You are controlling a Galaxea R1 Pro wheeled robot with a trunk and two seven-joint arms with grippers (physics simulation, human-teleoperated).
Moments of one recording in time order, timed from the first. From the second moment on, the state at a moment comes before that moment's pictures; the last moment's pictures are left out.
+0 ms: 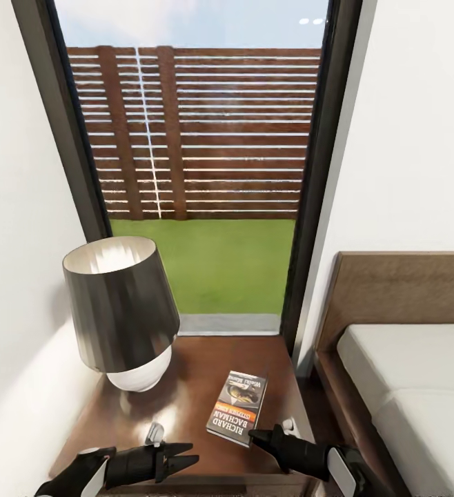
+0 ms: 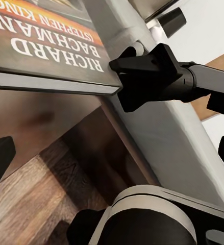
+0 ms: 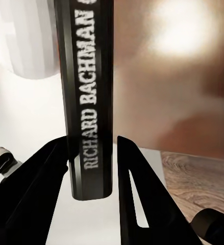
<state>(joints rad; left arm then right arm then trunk) -0.50 0.11 -0.06 -0.32 0.18 0.13 -1.36 -0.46 0.03 -0.27 -0.45 -0.28 0.75 0.86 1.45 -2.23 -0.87</state>
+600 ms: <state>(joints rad) -0.50 0.11 -0.06 -0.32 0.18 0.12 -1.36 -0.46 0.03 -0.27 -0.45 -0.28 0.75 0.86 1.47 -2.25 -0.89</state>
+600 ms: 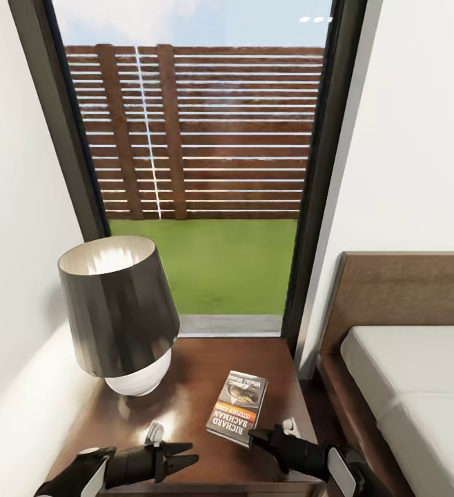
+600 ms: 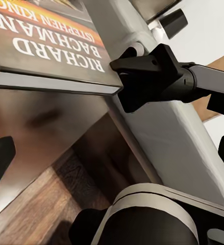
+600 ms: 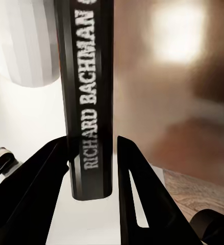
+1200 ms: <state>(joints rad) -0.50 0.11 -0.06 -0.32 0.18 0.12 -1.36 -0.46 0.03 -0.27 -0.45 -0.28 0.75 0.86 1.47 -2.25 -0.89</state>
